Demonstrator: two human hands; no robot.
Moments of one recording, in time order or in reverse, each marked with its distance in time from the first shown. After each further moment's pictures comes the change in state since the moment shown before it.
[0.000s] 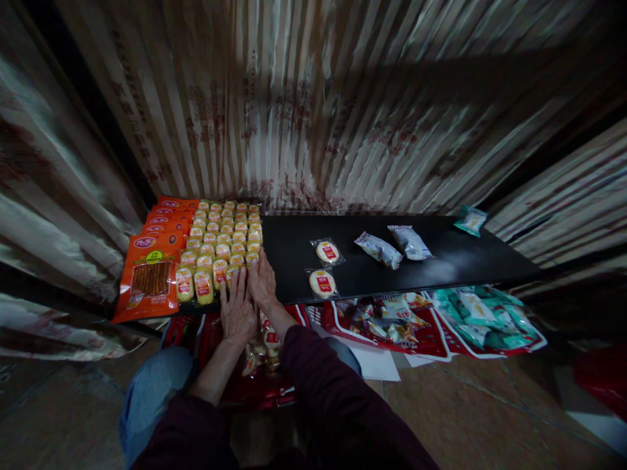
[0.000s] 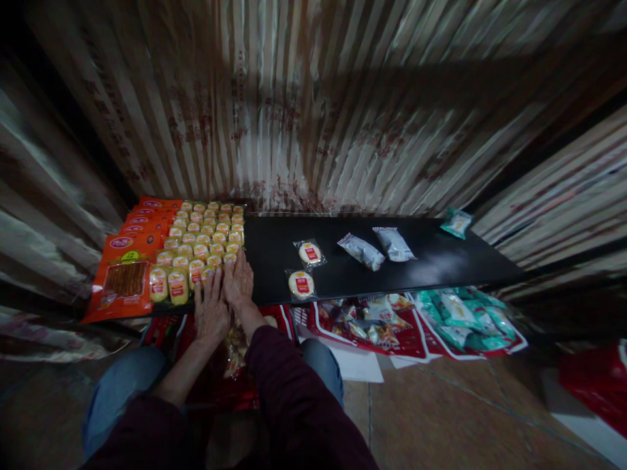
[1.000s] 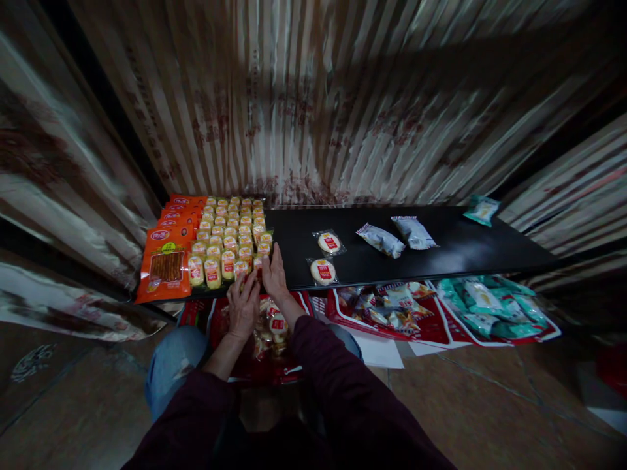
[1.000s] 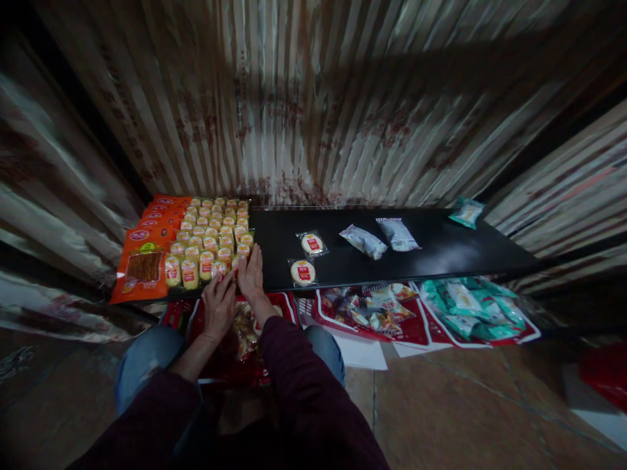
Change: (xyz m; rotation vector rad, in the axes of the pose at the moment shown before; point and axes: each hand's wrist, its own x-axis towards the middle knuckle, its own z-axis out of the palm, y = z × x) left_hand -0.023 0.004 -0.013 -0.177 0.115 0.003; right_hand -0.012 0.026 -0.007 0.049 0.110 -0.066
